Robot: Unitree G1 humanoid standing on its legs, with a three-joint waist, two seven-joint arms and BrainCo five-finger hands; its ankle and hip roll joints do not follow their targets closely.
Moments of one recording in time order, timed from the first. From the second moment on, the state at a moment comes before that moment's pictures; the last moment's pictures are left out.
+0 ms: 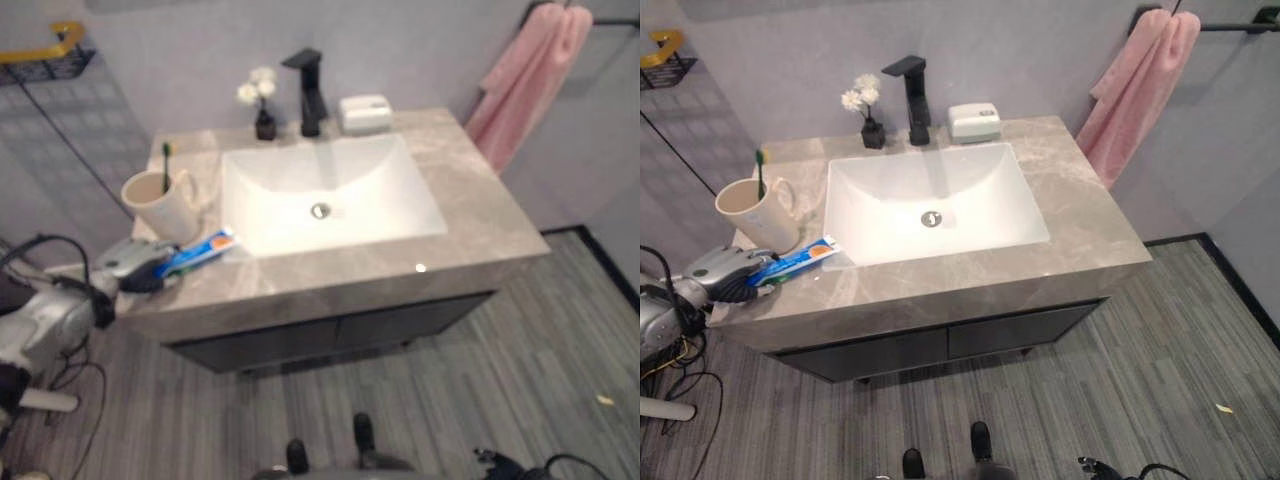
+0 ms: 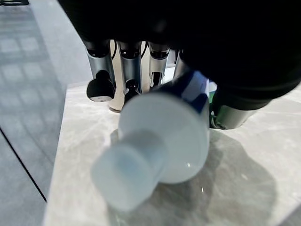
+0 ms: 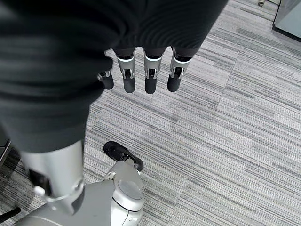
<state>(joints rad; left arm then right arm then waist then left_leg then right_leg) -0.31 1.12 -0.38 0.53 0.64 -0.41 0.15 0.09 -0.54 0.32 1.15 -0.12 -0.17 0.18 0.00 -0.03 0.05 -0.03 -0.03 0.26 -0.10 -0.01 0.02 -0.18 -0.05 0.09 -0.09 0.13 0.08</state>
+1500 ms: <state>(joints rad) 0.00 1.04 -0.15 0.23 0.72 -0.31 0.21 0.10 -0.47 0.24 1.22 -0.11 -0.16 0.10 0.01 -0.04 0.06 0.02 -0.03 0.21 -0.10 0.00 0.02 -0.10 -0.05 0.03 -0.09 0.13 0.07</state>
